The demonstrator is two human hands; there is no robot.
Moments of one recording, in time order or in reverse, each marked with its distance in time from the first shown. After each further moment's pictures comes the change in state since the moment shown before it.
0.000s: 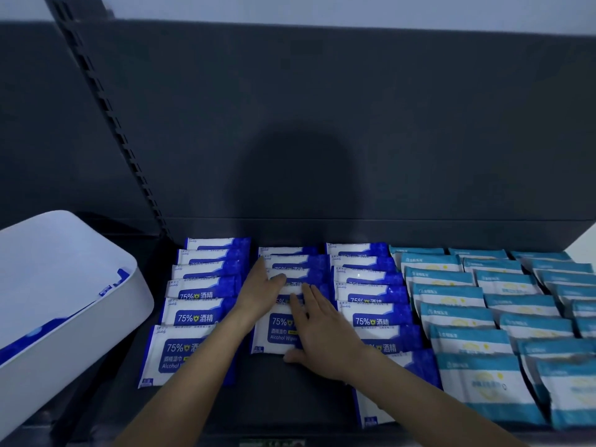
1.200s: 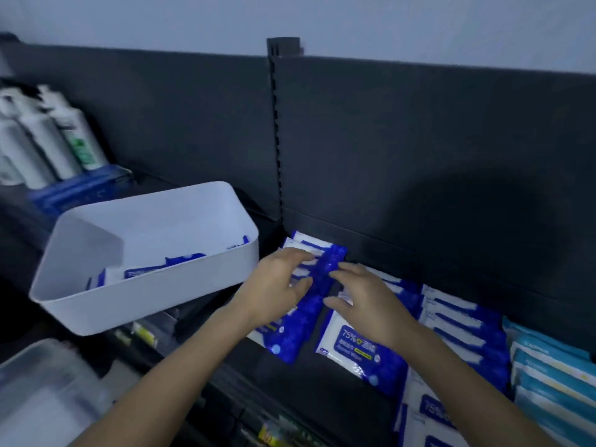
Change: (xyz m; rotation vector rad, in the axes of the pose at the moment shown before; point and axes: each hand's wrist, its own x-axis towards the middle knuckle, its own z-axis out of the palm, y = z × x) left_hand -0.104 0.038 -0.084 0.681 0.350 0.276; right_hand 0.039 -0.032 -0.080 0.242 0.139 -0.399
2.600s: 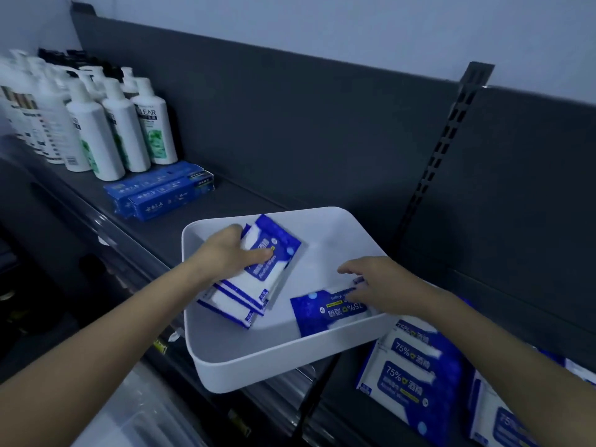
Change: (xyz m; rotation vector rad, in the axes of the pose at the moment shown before) left_hand -0.001 -0.252 -0.187 -0.209 -0.028 -0.634; right_hand 0.185 -0.155 0.049 -0.147 -0.282 0.011
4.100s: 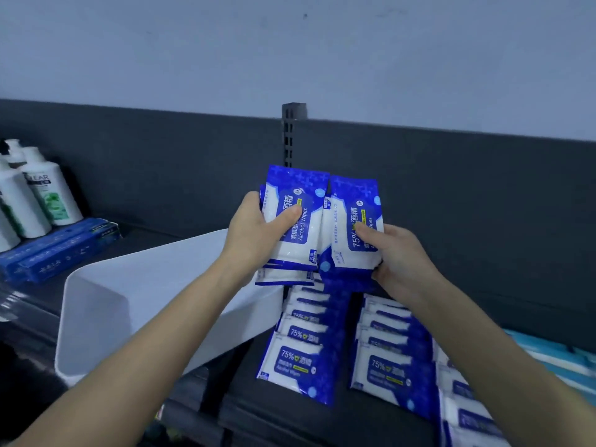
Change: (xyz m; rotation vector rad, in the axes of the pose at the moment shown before) left_hand -0.111 0.207 0.106 -0.556 0.120 0.463; right_hand -0.181 0.070 -0.069 1.482 0.658 0.198
